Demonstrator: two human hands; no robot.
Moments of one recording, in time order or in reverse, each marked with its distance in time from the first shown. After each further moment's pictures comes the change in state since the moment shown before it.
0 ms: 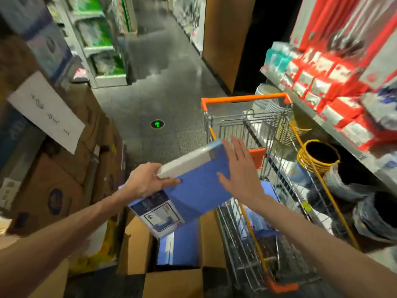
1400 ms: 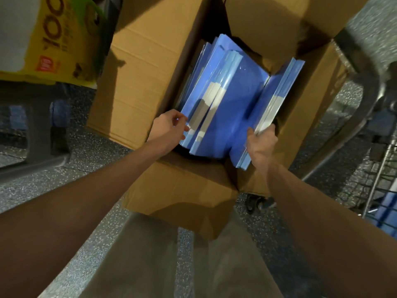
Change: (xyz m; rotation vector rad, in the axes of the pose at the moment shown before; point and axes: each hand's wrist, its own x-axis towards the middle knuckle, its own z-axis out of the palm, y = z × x) left_hand 0.022 -0.365 0.539 -0.742 -0.166 -0.954; right_hand -0.124 0.151 0.679 0.137 -0.654 1.003
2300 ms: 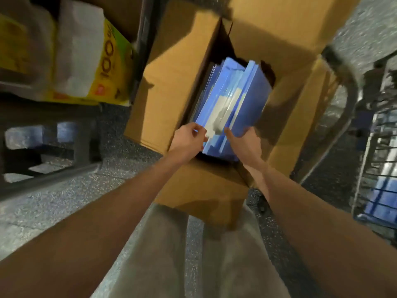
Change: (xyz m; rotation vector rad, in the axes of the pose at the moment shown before) left_hand -0.068 0.046 -0.023 -0.005 -0.032 -0.021; right_hand -0.084 -0.050 -0.016 -0.052 -0.294 -0.096
